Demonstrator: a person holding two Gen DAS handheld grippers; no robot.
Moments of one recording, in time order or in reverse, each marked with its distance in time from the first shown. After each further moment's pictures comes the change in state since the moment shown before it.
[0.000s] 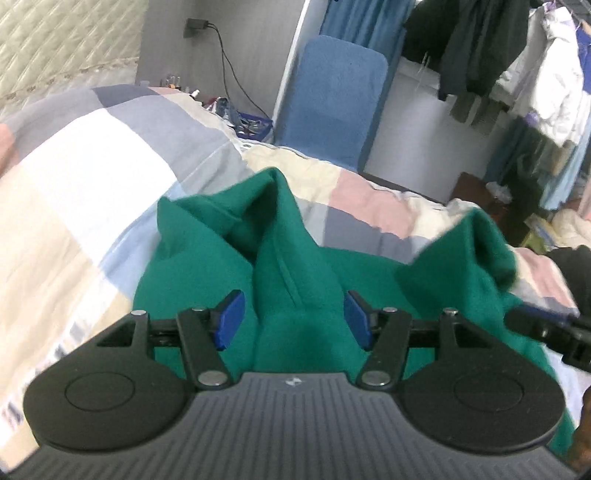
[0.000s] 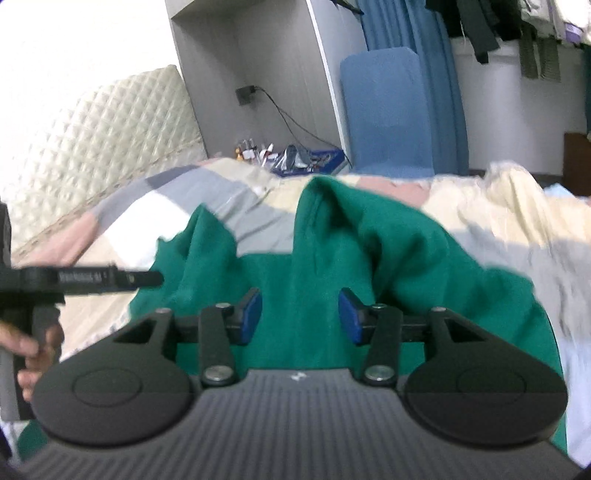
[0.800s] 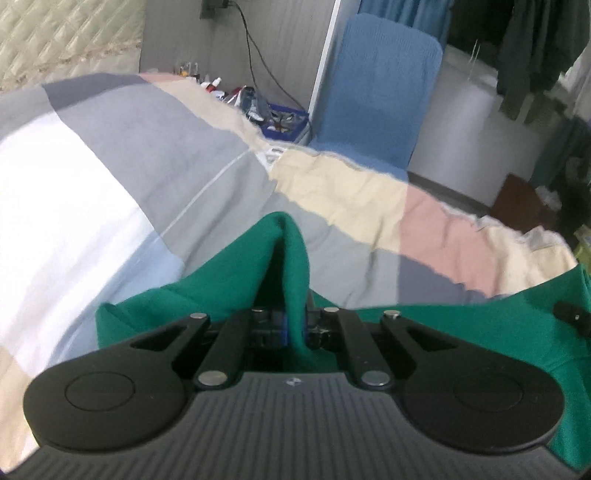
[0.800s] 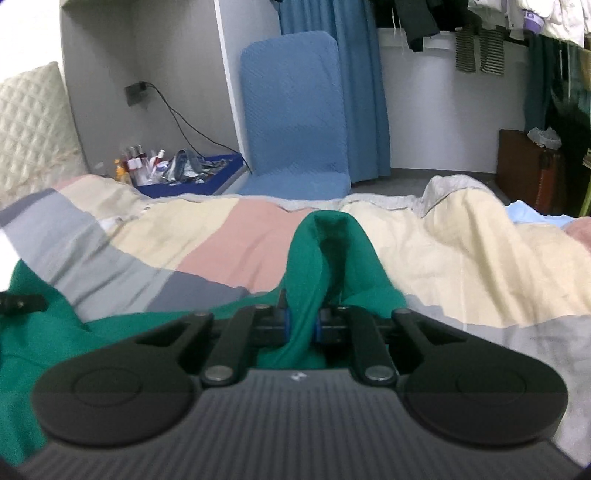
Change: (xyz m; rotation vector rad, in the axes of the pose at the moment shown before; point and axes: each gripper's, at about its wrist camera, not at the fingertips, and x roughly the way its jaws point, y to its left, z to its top) left arm 0.182 0.024 0.080 -0.018 0.045 0.118; right arm 0.155 -0.101 0.057 0.046 0.006 -0.297
